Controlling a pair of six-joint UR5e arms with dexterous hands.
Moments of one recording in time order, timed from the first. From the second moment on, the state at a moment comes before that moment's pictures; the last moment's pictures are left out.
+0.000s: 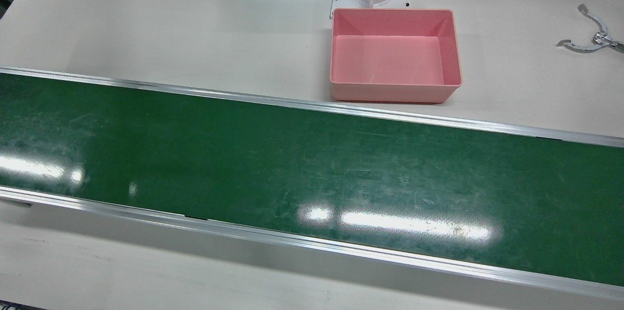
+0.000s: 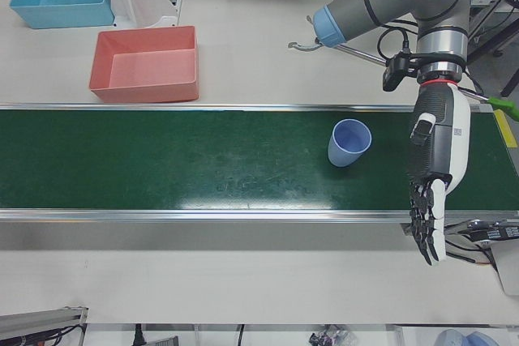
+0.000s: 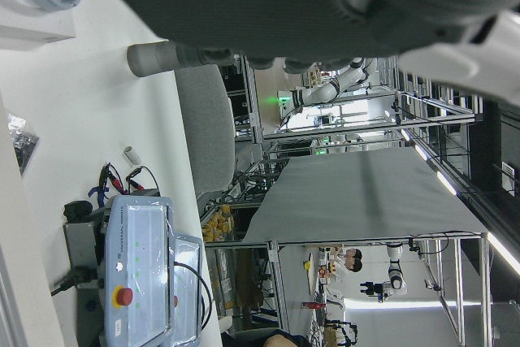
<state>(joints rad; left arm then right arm) -1.46 -1.86 -1.67 0.42 1.75 0.12 1.38 -1.38 1.82 -3.43 -1.54 -0.37</state>
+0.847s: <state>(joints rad) -1.46 -1.86 -1.67 0.42 1.75 0.12 1.38 -1.38 1.82 -3.43 -1.54 -0.37</state>
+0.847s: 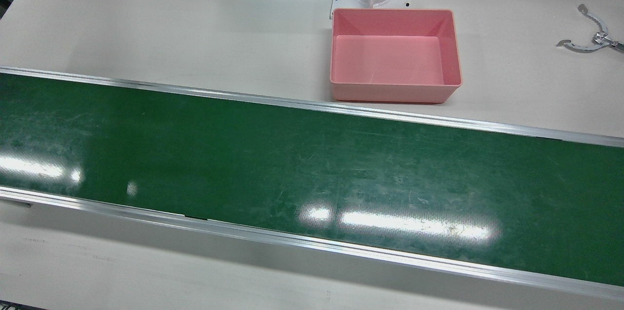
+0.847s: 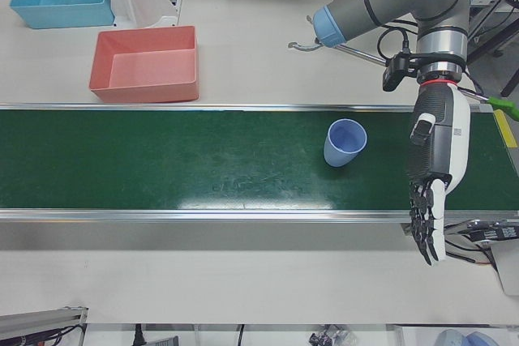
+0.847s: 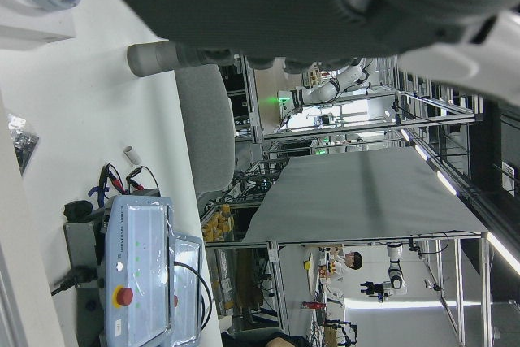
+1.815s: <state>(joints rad) -1.46 -1.86 -1.67 0.42 1.75 0.12 1.38 -1.38 1.82 -3.43 -1.54 -0.37</state>
